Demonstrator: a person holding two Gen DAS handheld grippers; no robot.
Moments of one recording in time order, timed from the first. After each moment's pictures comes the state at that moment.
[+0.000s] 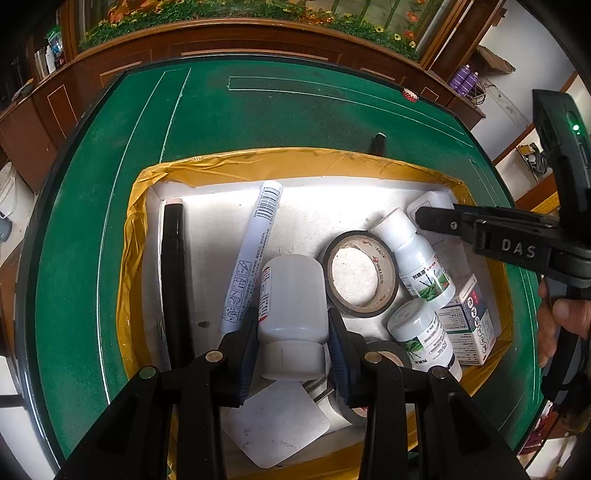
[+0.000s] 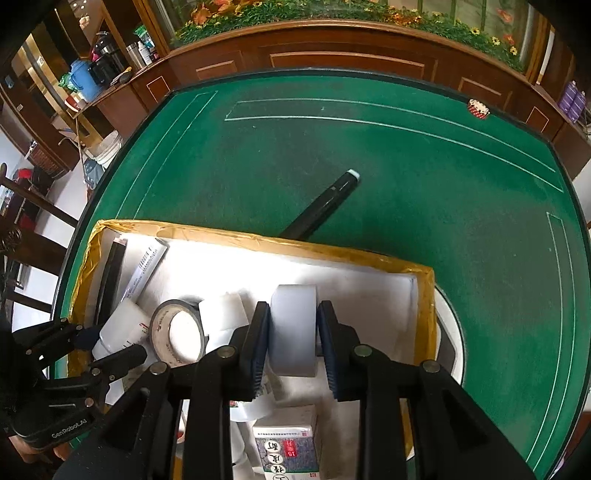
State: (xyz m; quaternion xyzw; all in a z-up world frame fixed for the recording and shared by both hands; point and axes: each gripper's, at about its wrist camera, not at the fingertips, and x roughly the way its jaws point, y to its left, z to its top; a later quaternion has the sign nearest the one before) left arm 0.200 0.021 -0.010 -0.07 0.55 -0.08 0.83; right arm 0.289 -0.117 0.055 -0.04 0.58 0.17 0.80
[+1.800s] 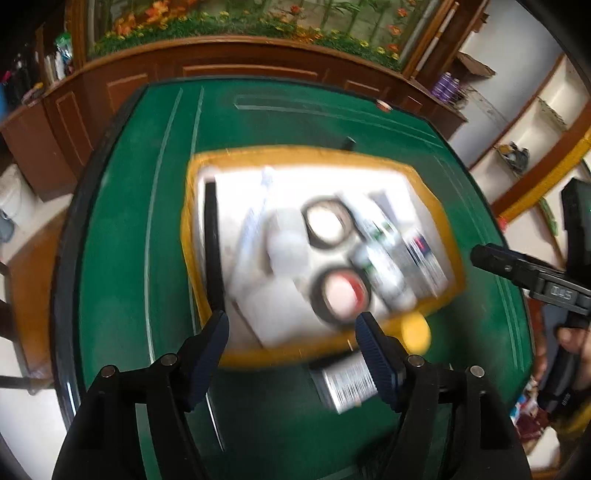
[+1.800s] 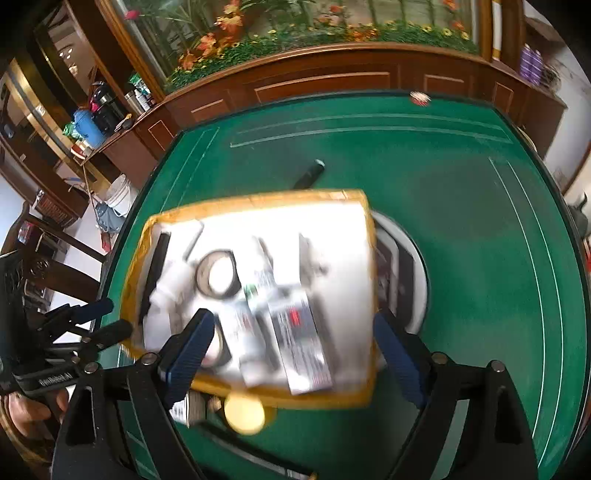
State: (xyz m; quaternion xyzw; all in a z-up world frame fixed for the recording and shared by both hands) left arm 0.108 0.039 0.042 -0.08 0.53 -0.11 0.83; right arm 0.182 -0.182 0.112 0.05 0.54 0.15 0.83
